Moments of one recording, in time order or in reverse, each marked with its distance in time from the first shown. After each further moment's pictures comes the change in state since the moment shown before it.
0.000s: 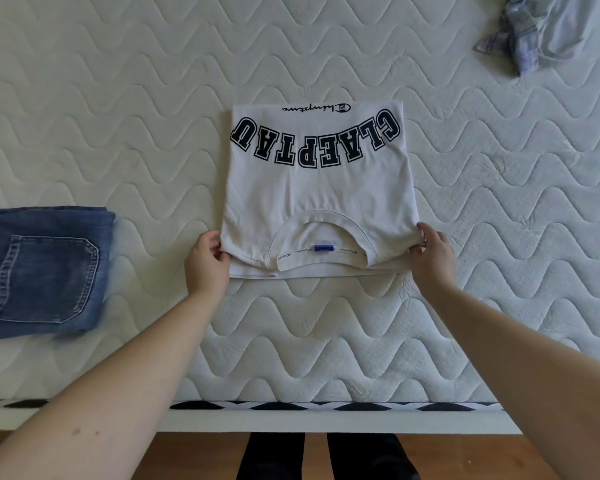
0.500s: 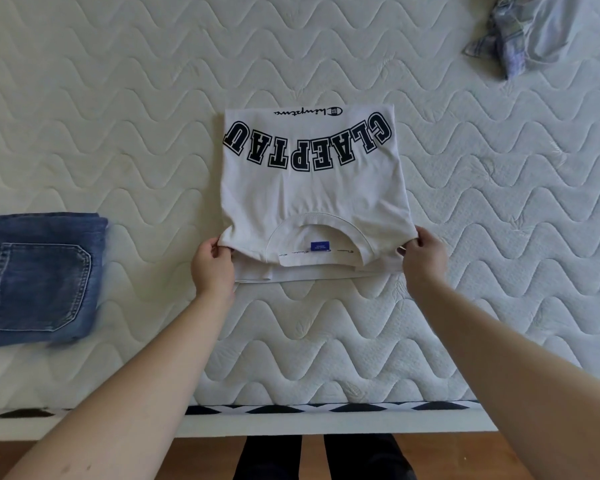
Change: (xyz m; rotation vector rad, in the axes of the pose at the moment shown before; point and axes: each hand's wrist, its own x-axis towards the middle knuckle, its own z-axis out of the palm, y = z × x) left_hand -0.010 0.032 0.016 -0.486 0.064 -0.326; right_hand -0.002 -0.027 0.003 0.552 0.098 0.288
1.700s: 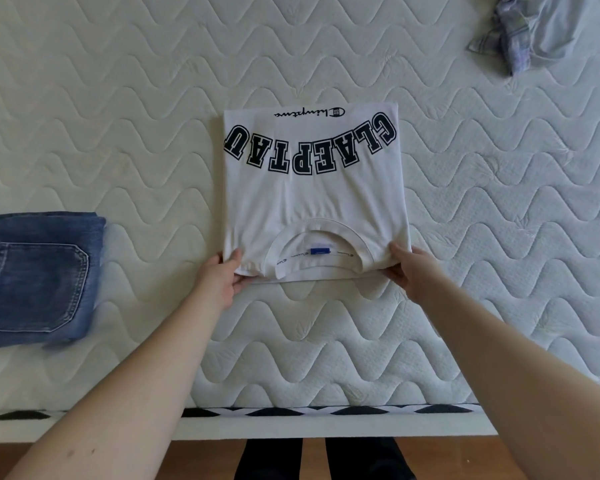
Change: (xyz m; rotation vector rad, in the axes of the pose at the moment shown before) left_hand 0.011 -0.014 0.000 -0.328 -0.309 -0.500; right_hand 0.012 0.018 0.003 0.296 -0.260 0.464
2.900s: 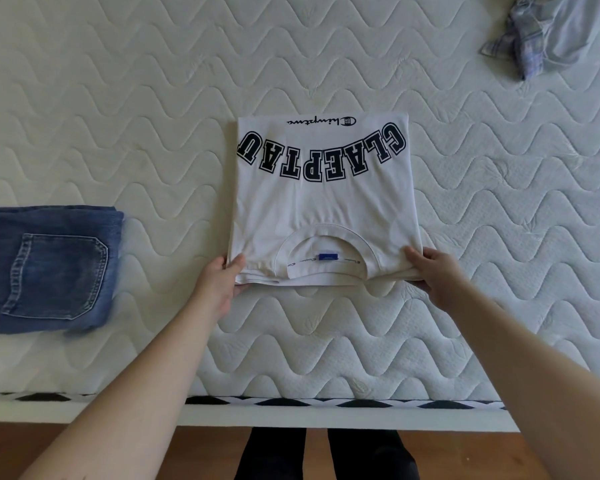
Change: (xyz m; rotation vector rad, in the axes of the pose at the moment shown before) left_hand -0.015 -0.004 -0.030 0.181 -0.055 0.130; right_hand -0.007 -0.004 -0.029 -0.204 -0.091 -0.107
